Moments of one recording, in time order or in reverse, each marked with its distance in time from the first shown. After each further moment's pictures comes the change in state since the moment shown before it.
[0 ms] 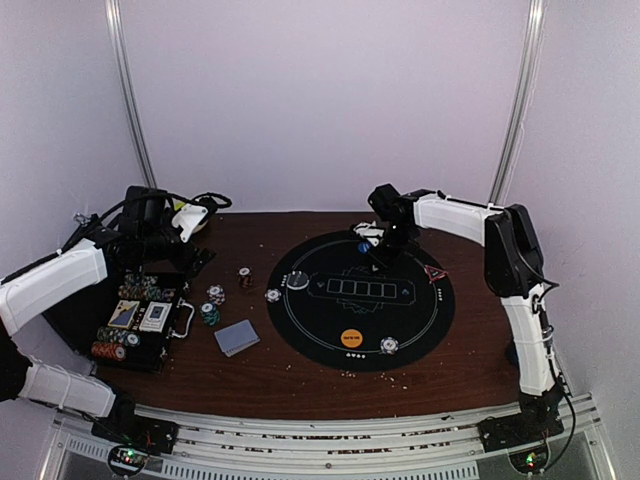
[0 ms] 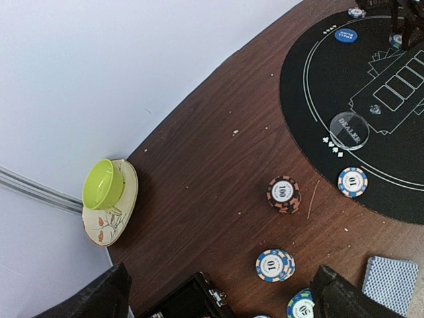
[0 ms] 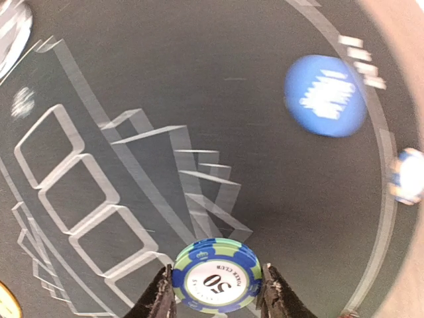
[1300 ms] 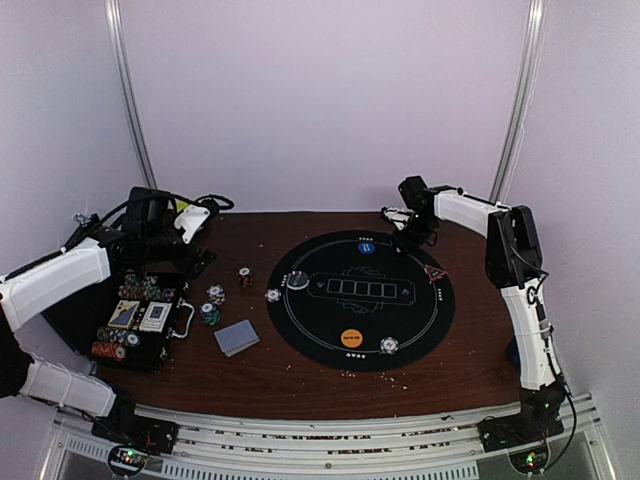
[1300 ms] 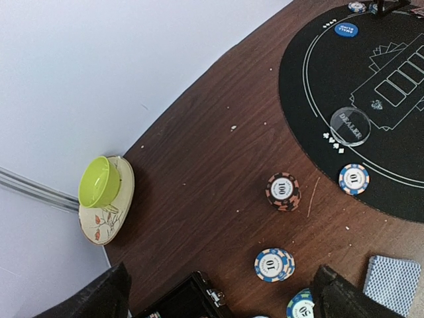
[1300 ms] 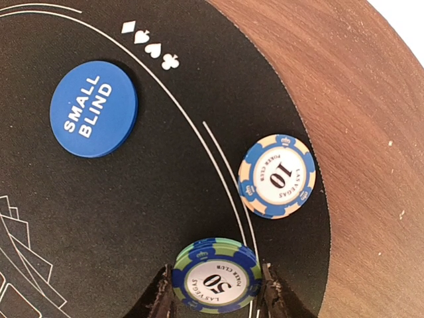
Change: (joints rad) left arm 0.000 0.022 0.000 0.005 -0.004 0.000; right arm -0.187 0.127 0.152 0.063 0.034 0.016
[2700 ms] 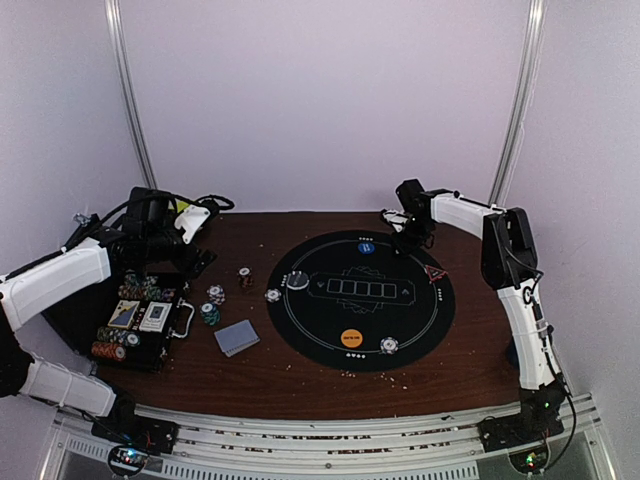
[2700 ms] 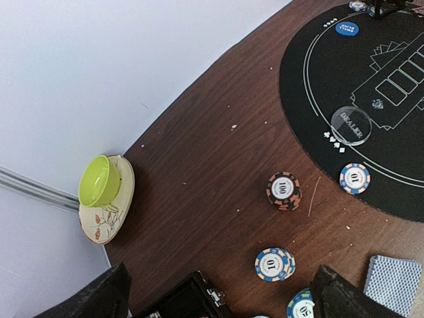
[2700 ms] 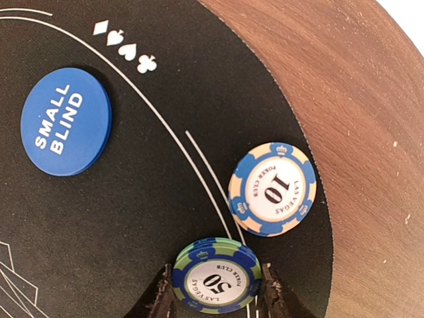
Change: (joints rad) left arm 0.000 0.004 0.000 0.000 -0.004 0.000; right arm -0.002 0.045 0.029 0.015 0.045 0.028
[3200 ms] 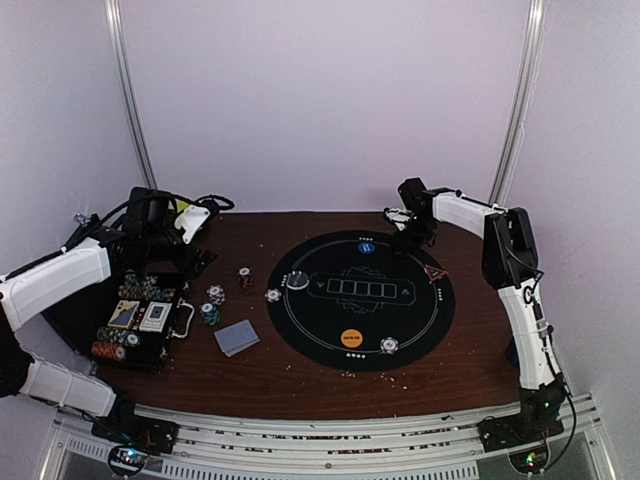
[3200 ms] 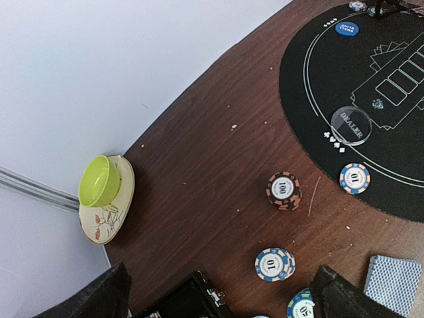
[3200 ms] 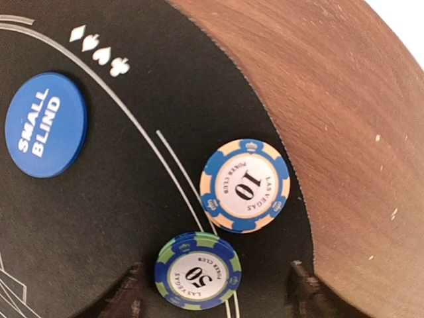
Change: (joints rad) left arm 0.000 0.000 0.000 0.000 0.000 0.000; right arm -0.006 0.000 0.010 -0.004 0.022 -0.002
